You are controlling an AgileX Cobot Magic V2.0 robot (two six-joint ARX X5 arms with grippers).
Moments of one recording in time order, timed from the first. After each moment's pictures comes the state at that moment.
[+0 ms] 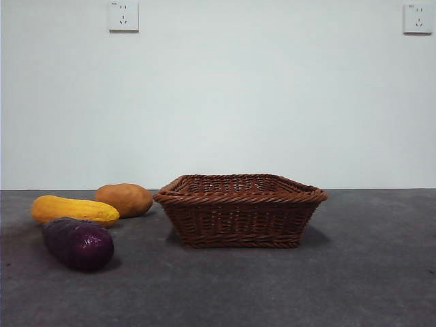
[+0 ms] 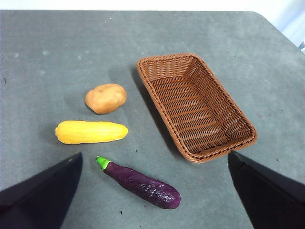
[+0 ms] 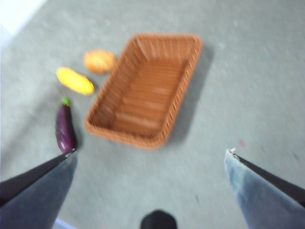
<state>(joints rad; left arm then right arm) -0.02 0.72 1.09 -0.93 0.40 -0.02 0.01 0.78 1.15 -1.02 -0.50 -0.04</state>
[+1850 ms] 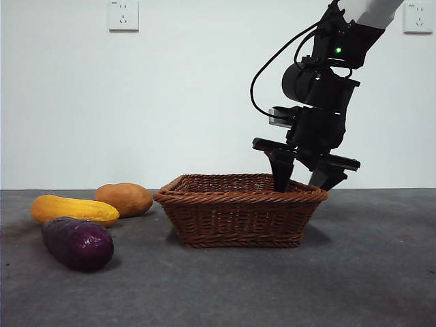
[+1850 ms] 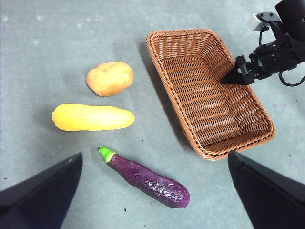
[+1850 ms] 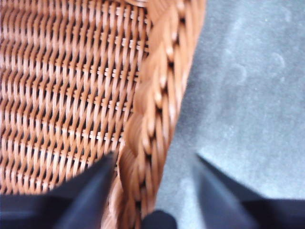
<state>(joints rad) -0.02 0.90 1.09 -0.87 0.40 -0.03 0.34 2.10 1.63 -0.70 -0.14 0.12</state>
